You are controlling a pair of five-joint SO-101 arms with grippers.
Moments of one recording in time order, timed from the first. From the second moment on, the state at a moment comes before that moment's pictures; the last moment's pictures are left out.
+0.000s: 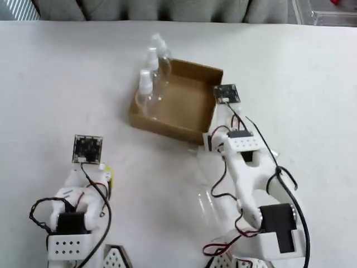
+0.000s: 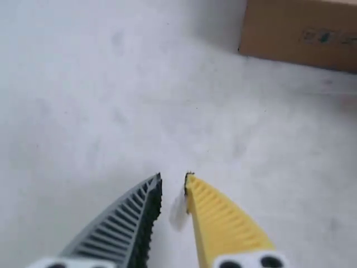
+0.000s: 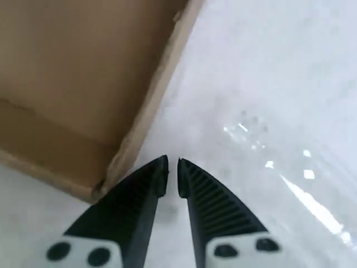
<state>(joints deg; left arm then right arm) -8.0 -95.3 97.6 55.0 -3.3 -10.7 -5.5 45.3 34.2 3.0</state>
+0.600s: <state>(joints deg) -8.0 -95.3 97.6 55.0 -3.3 0.7 -24.7 45.3 45.1 20.0</state>
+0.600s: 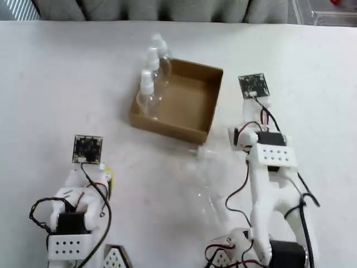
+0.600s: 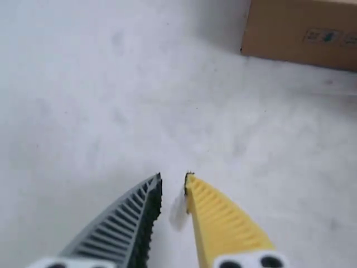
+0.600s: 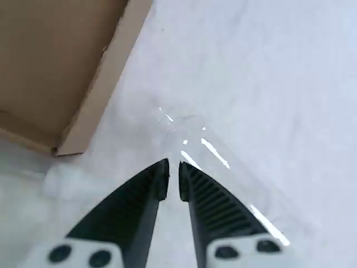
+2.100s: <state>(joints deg) -8.0 -95.3 97.6 55.0 -3.3 -14.5 -31.0 57.2 75.9 36.3</state>
